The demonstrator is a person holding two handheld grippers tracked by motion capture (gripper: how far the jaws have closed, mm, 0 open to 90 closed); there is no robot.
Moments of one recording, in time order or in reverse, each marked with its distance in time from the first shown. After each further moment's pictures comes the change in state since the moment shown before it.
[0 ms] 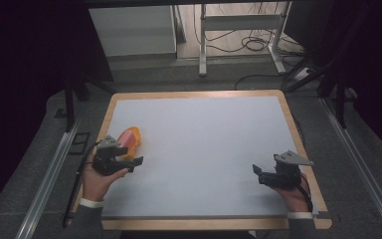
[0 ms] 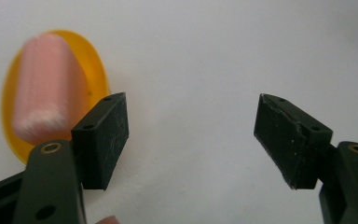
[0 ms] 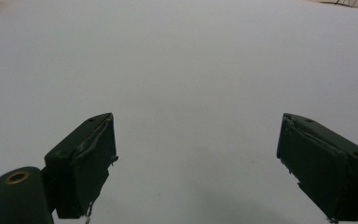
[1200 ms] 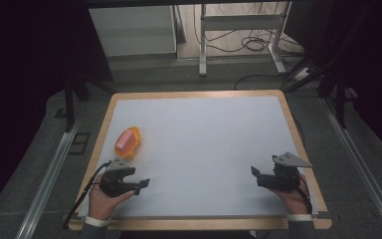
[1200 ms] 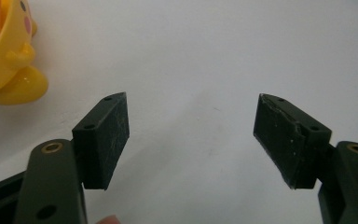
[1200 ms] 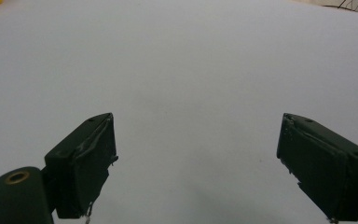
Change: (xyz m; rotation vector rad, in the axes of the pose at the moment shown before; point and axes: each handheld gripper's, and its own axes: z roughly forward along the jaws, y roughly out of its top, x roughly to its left) left arm -0.026 -0.047 0.013 0.061 -0.057 0.032; right arm 0.008 0.001 -0.004 -0.001 0.008 -0.024
